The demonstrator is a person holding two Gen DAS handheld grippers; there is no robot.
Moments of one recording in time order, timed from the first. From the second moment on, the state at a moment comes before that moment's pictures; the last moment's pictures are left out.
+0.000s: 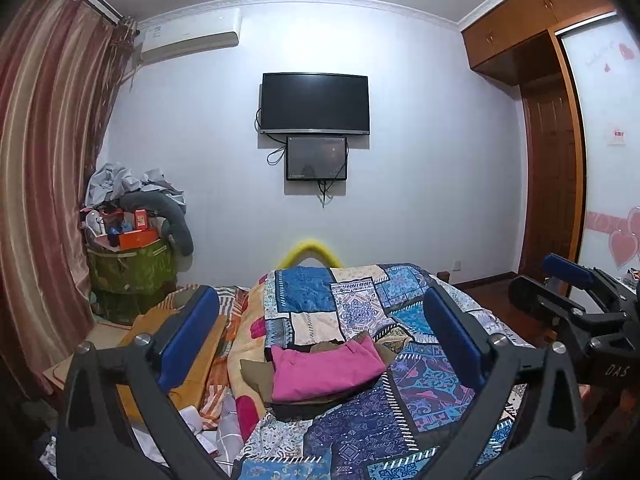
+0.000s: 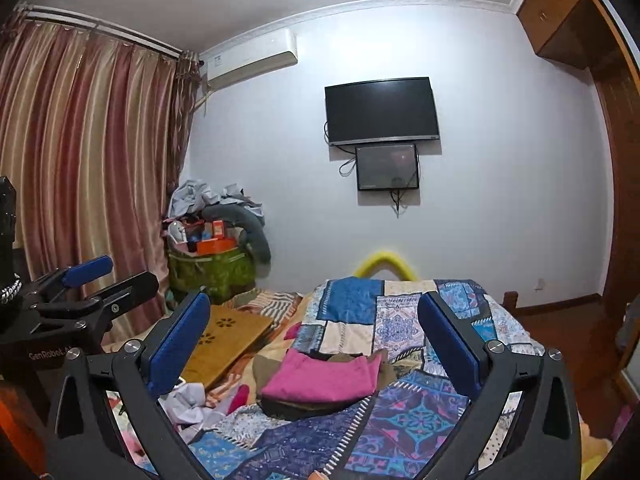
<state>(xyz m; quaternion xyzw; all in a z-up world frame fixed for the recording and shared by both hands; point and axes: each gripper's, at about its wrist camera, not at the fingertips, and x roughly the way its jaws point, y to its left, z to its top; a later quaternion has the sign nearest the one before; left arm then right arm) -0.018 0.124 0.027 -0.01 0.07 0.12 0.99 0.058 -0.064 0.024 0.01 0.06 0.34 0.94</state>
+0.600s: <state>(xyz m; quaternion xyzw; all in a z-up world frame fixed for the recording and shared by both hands) -0.015 0.128 0.020 -0.02 0.08 0.11 0.99 0.055 -0.069 0.021 0.01 0.06 0.34 0.94</state>
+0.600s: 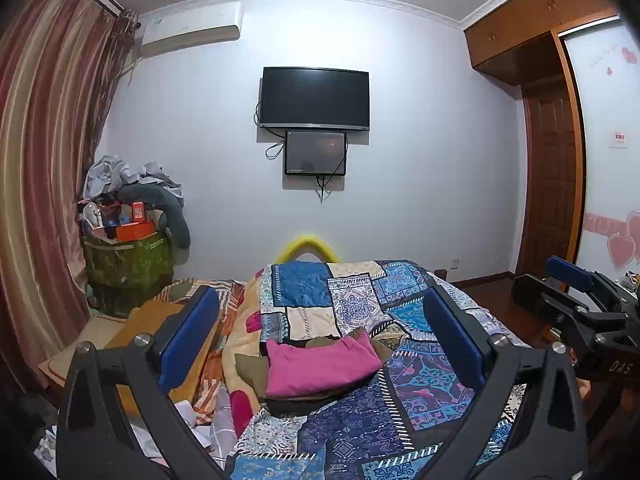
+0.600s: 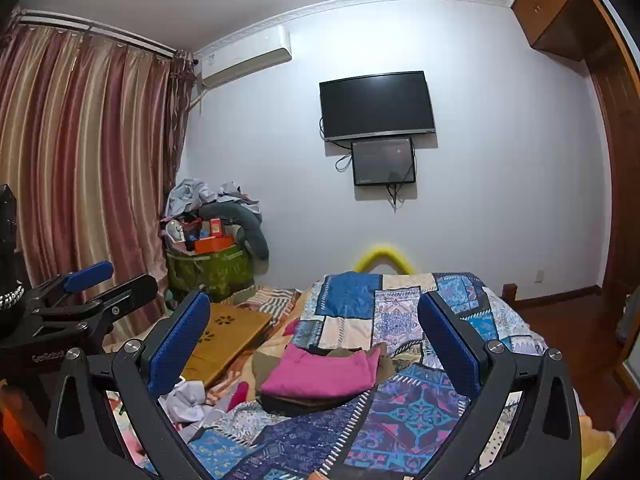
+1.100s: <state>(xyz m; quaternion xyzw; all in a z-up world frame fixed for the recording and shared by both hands) -0.014 0.129 0.015 -0.02 0.08 0.12 0.99 0.052 -0.068 0.020 0.01 0.06 0.34 0.94</state>
